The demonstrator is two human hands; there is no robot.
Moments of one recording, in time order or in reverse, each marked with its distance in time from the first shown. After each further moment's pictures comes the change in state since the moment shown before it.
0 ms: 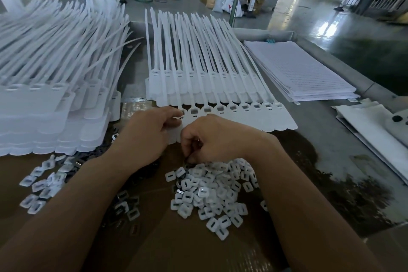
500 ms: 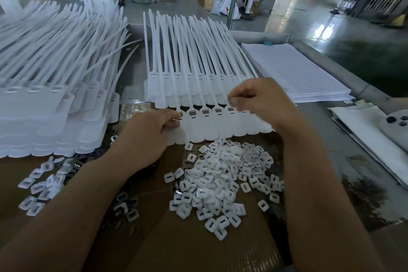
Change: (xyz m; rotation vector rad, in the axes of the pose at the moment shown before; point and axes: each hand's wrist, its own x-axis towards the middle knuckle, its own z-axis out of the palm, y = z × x) left_hand -0.001 0.006 -0.002 -0.031 -0.008 -0.051; right_hand -0.025 0.054 -0.037 0.428 0.653 0.172
